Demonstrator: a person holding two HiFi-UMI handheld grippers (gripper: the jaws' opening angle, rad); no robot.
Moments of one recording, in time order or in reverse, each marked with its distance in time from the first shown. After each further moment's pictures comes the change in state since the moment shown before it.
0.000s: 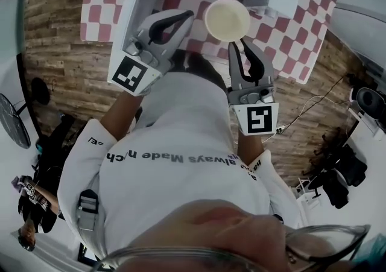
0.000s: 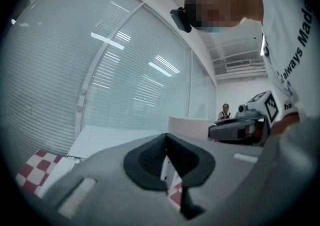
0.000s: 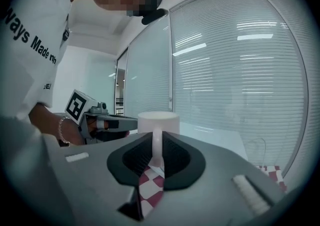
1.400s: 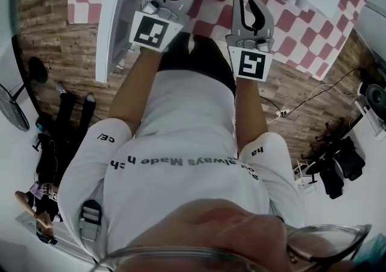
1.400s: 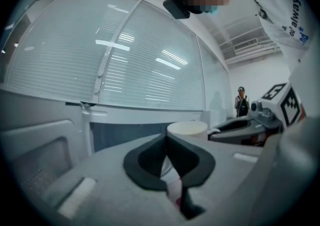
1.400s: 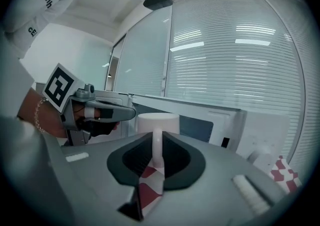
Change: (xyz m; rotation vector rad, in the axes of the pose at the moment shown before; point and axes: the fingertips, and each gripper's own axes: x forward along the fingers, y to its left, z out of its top) left arm 0.043 0.082 -0.148 0.103 0.031 0.184; right arm 0.104 -0.038 -0.164 -0.095 -0.001 -0.112
